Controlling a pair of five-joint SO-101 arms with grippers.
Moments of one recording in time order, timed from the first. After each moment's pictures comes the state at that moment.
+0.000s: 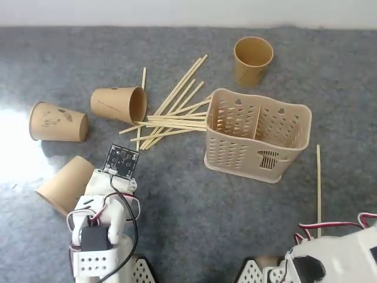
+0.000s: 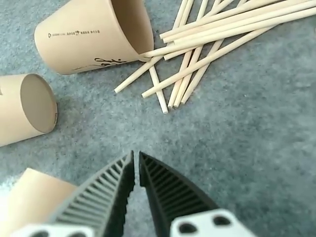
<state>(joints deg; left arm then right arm) -9.4 -103.4 97.5 61.3 -13.6 68.3 13.0 -15.5 85.8 35.2</state>
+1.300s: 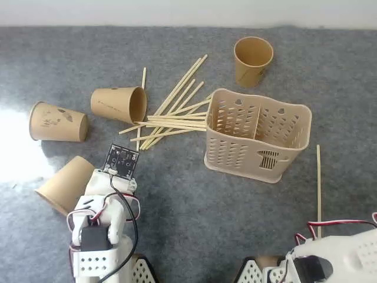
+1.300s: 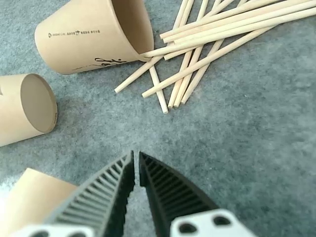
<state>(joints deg) -9.4 -103.4 97.5 61.3 -13.6 70.5 21.5 -16.9 80.9 35.8</state>
